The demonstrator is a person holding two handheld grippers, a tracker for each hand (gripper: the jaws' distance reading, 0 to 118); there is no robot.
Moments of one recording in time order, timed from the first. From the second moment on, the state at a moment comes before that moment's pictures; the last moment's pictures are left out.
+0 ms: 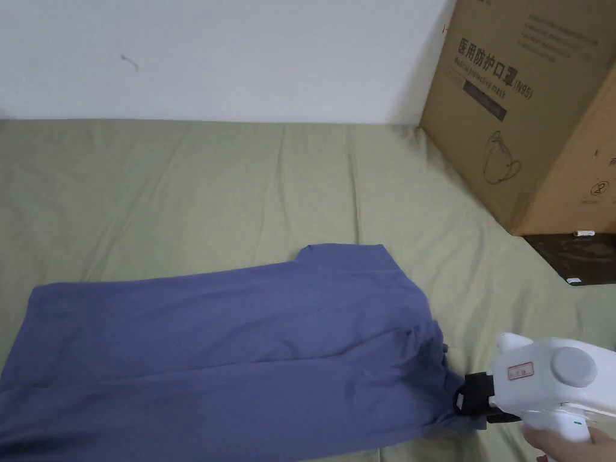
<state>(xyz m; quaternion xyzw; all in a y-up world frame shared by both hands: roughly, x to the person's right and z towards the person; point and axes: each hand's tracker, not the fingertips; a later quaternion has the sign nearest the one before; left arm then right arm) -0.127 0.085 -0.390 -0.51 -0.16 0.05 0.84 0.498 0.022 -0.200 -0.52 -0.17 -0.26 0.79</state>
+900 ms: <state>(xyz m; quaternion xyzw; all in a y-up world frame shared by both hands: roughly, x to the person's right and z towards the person) -0.185 0.071 -0.326 -0.59 -0.21 0.04 0.78 0.456 0.061 -0.064 -0.54 -0.12 -0.24 0.80</state>
